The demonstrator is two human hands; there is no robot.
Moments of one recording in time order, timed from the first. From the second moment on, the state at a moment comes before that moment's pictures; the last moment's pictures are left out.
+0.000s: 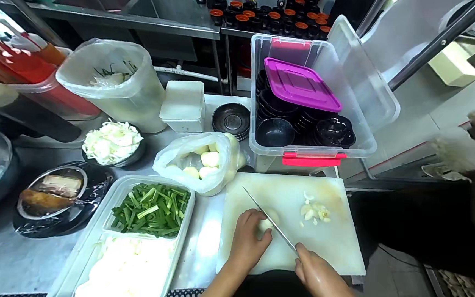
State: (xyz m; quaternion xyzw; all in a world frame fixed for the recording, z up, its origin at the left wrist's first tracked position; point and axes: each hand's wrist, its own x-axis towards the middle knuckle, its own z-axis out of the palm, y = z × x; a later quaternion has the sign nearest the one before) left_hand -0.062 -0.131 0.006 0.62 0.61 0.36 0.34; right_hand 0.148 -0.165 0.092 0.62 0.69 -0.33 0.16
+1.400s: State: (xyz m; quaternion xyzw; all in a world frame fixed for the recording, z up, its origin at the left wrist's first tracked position) left_hand -0.077 -0.097 0.028 0.71 0.64 0.07 0.30; right_hand 0.196 -0.179 0.076 0.65 0.64 -0.38 0.14
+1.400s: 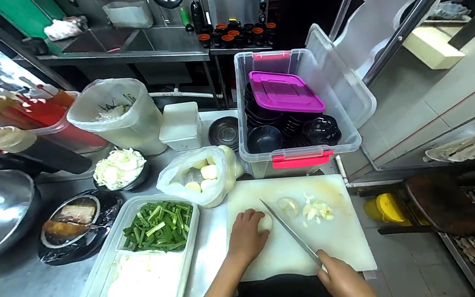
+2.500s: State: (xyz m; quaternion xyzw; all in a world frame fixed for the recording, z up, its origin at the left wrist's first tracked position) left_hand -0.074 -0.115 0.033 0.81 0.50 0.04 0.31; right_hand 0.229 -0.213 0.067 0.66 0.65 -0.35 0.14
